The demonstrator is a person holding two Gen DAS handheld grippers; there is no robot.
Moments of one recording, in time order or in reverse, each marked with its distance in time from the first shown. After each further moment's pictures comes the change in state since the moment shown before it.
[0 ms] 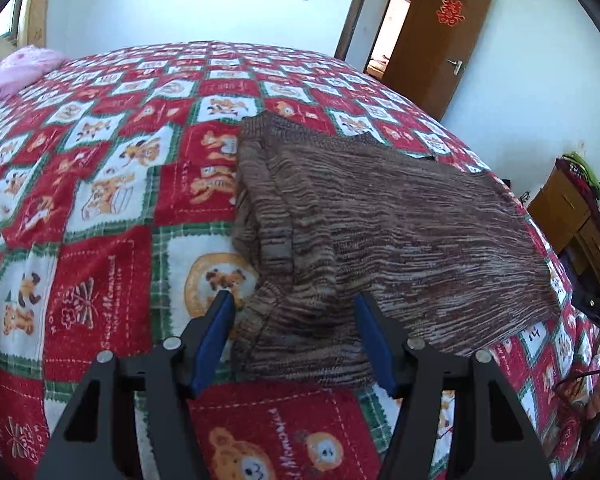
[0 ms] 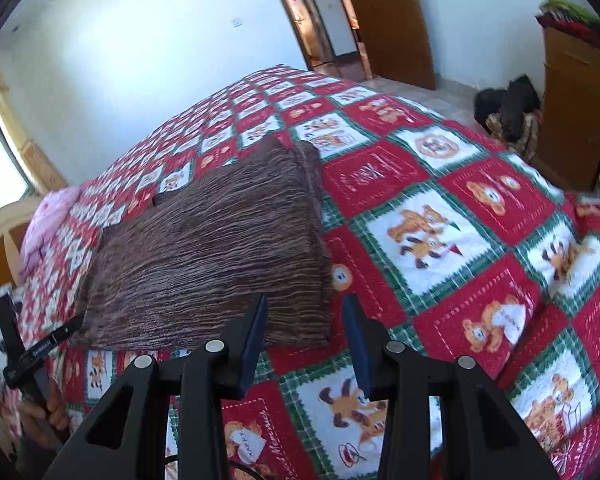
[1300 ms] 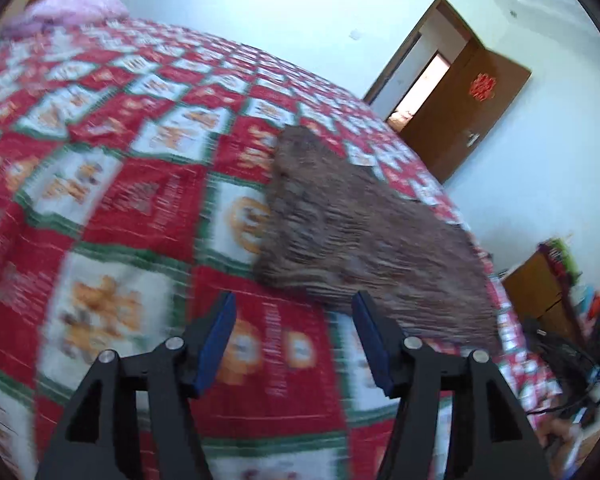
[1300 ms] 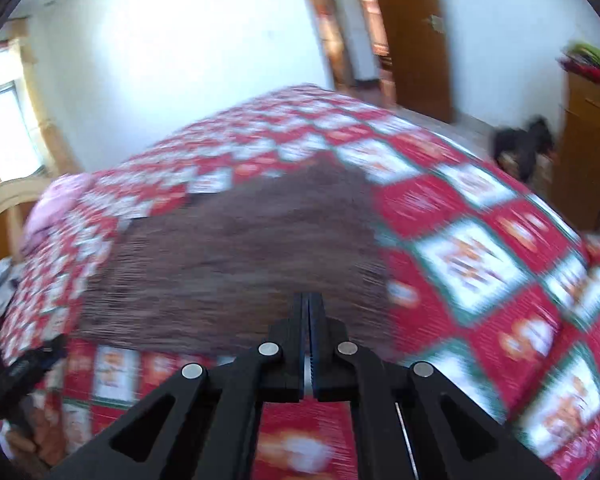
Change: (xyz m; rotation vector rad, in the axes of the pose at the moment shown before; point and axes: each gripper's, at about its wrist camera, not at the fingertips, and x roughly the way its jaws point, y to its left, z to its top) left arm -0.058 0.016 -0.054 -0.308 -0.106 -0.106; right arm -0.013 0.070 -0.006 -0.129 -0.083 0.046
